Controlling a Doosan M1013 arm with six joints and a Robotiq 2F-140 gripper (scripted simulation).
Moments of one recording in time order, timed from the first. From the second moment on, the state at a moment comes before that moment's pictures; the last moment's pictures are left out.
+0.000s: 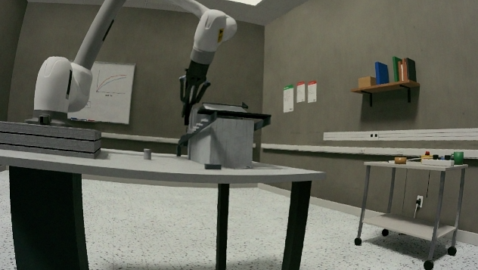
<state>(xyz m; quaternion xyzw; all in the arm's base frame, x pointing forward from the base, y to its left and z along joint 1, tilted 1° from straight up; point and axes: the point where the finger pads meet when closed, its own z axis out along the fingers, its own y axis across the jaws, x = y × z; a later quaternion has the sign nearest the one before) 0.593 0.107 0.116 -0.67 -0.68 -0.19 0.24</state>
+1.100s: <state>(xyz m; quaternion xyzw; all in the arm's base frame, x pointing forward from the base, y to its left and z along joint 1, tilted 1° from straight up) 0.593 0.120 0.115 -0.67 -0.68 -0.19 0.24</state>
